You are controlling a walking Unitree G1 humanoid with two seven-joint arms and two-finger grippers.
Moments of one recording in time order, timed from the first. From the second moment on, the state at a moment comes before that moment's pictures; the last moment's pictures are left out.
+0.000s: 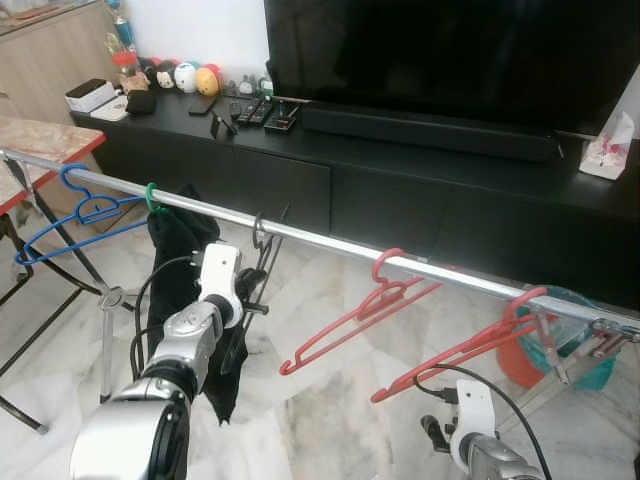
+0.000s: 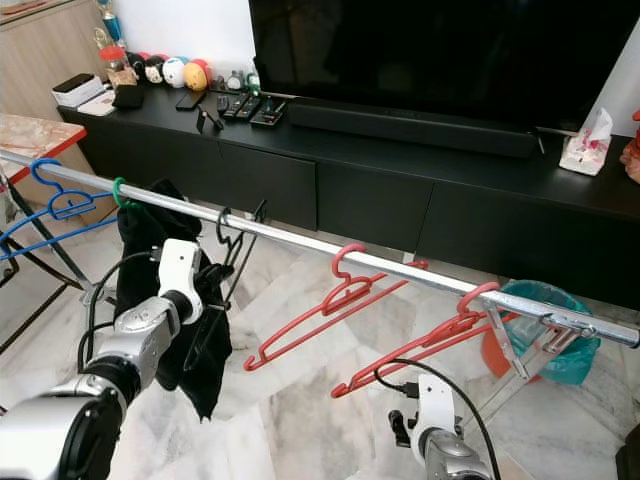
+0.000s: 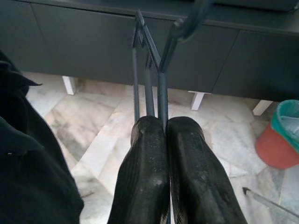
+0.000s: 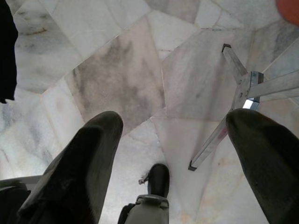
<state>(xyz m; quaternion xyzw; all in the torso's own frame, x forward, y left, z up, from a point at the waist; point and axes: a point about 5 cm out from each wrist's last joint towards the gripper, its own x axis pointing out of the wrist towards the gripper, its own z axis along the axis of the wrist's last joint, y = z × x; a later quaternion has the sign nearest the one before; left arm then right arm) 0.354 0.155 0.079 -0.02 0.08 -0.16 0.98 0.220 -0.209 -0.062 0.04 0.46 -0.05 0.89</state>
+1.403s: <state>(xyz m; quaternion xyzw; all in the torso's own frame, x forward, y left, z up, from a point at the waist) 0.290 0.184 0.042 0.02 0.05 -0.11 0.99 0.210 -0.214 -0.067 0.04 0.46 -0.05 0.89</state>
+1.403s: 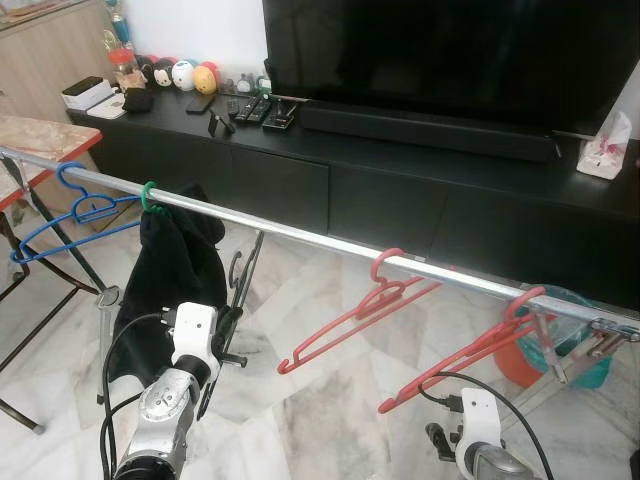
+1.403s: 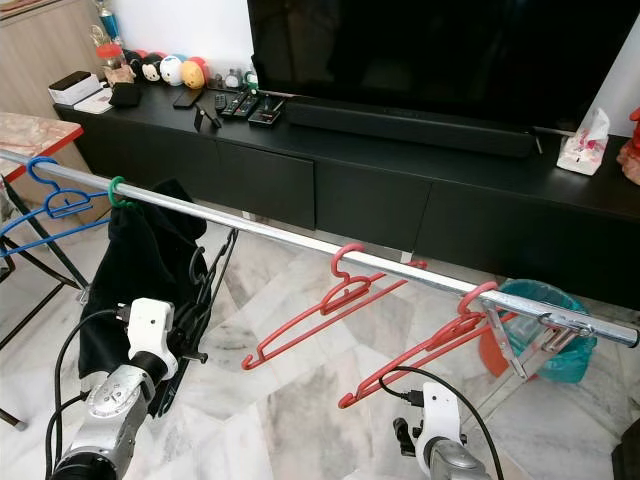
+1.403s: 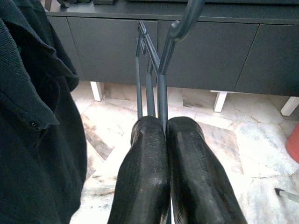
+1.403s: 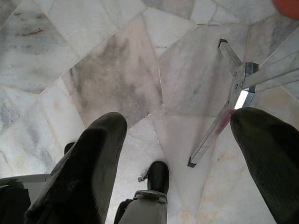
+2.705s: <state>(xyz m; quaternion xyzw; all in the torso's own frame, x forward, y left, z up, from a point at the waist) 0.363 0.155 0.092 0.03 0.11 -0.14 0.98 0.213 -0.213 -0.065 0.04 0.46 -0.05 0.89</state>
